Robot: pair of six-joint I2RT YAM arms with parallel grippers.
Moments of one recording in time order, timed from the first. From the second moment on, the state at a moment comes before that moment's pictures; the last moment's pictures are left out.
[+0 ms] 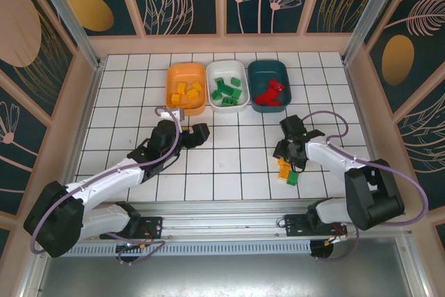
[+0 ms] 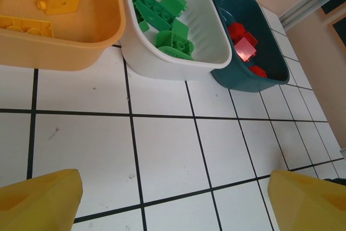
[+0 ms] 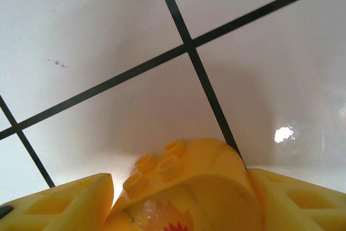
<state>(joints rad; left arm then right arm) -0.65 1.17 0.55 0.15 -0.05 -0.73 0.37 1.34 0.66 -0.62 0.08 0.74</state>
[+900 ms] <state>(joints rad) -0.45 1.17 0.48 0.04 -0.12 -0.84 0.58 1.36 0.88 -0.54 0.12 0.73</state>
